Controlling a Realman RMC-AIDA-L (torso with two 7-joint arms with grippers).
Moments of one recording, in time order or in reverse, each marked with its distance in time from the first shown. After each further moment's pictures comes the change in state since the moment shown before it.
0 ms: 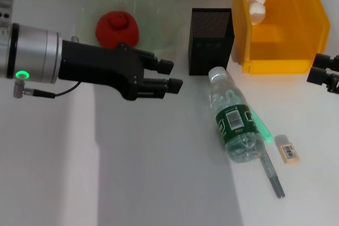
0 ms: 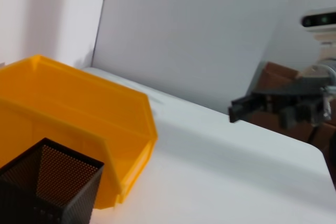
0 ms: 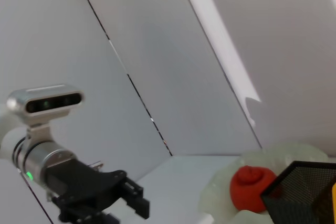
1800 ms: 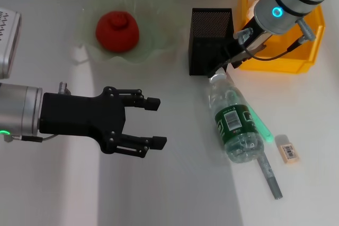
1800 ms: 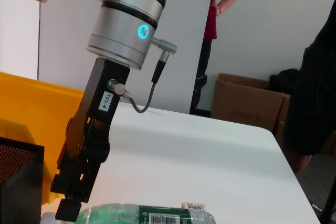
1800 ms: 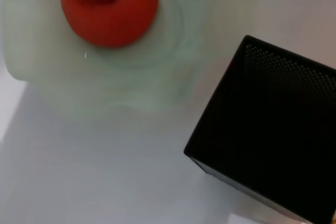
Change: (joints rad) left arm 0.066 0.002 -0.115 -0.278 -0.019 0.141 0.514; right arm 0.764 0.070 -0.597 0.109 -0.884 0.457 1.151
